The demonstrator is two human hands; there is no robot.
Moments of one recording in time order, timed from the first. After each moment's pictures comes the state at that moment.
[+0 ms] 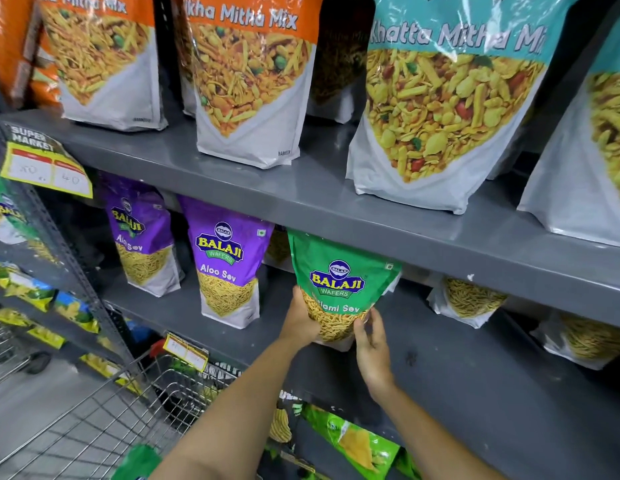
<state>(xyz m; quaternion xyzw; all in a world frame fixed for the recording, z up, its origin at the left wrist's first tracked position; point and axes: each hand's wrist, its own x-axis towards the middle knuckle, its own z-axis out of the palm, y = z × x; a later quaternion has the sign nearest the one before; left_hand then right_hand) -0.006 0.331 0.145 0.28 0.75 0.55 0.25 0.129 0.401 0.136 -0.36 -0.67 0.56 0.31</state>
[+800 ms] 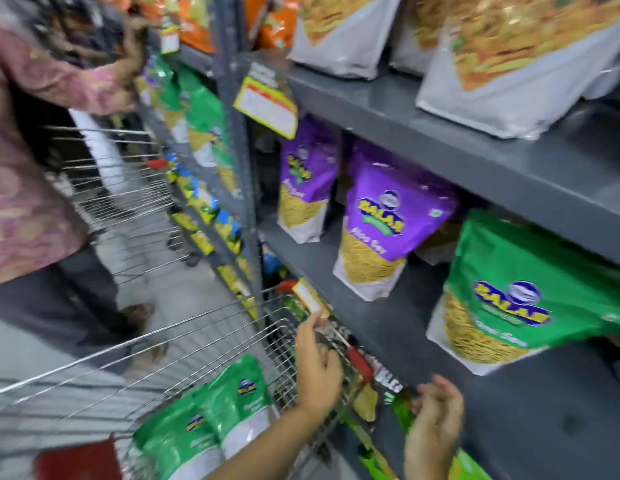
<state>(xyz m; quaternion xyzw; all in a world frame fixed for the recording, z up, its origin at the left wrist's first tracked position) 0.028 0.154 0.095 0.05 0.76 0.65 -0.02 0.124 0.266 0.095 -0.37 -0.58 0.60 0.40</state>
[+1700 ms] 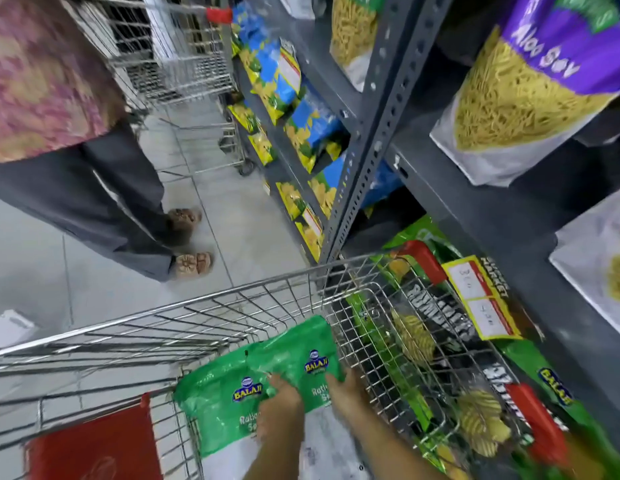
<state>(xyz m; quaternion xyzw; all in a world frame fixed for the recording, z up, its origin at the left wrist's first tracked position) -0.037 -0.018 -0.193 -0.60 0.59 0.47 0.27 -0.049 0.087 -0.205 -0.36 -0.77 0.42 -0.32</state>
